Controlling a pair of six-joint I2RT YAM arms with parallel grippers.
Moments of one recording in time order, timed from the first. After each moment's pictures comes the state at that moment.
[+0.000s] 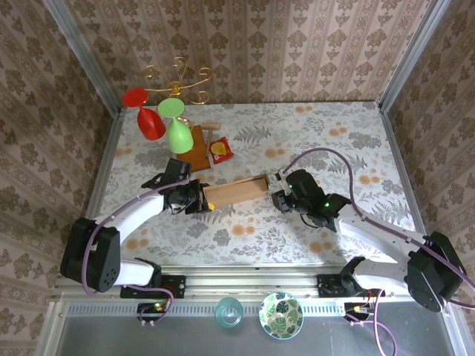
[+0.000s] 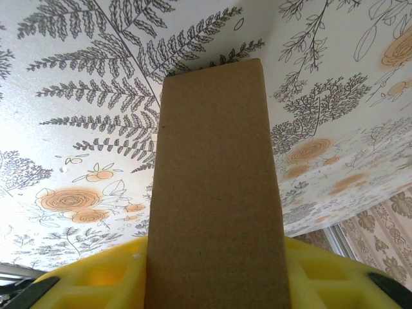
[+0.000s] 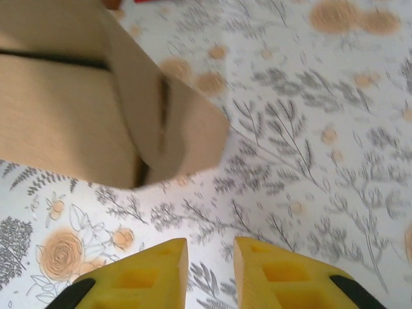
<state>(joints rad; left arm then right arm) -0.42 1.34 0.73 -0.42 0.45 -2.05 0.66 1.17 0.70 -0.31 0.09 0.27</state>
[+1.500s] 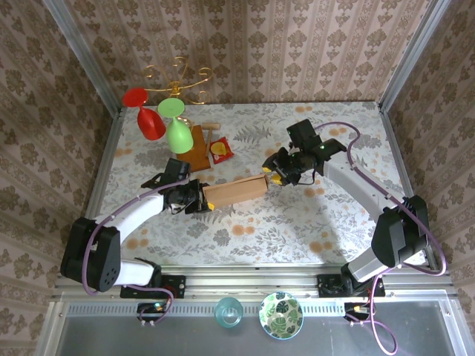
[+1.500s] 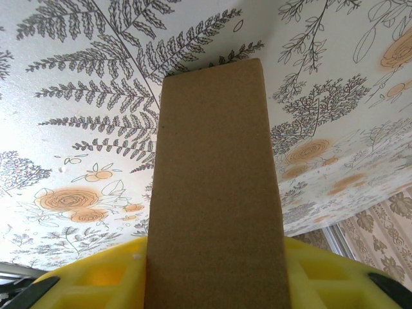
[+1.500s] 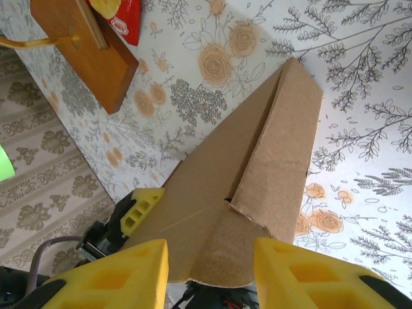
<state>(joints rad) -0.42 1.35 0.73 -0.42 0.46 -2.05 0.42 1.54 1.29 -0.76 -0.44 1.16</state>
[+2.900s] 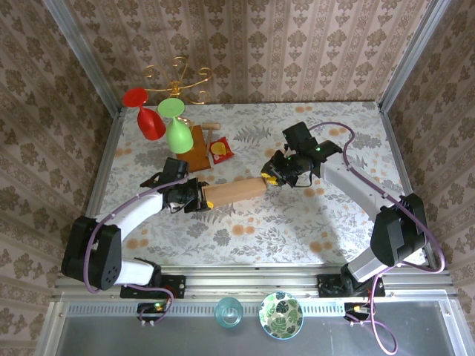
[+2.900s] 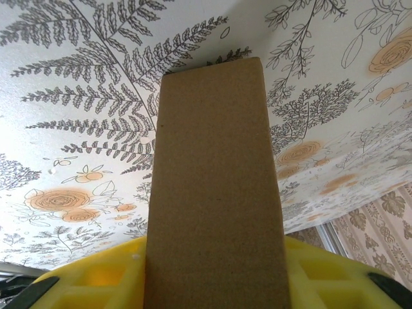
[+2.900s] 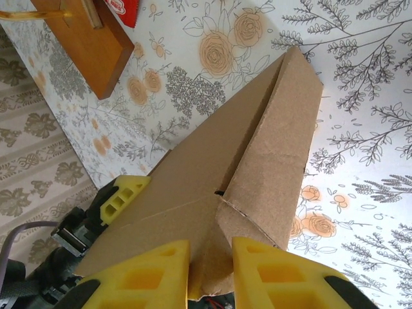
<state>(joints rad) -0.39 1.36 0.73 -0.39 0.48 -2.05 0.45 1.55 1.27 -0.73 -0.42 1.09</state>
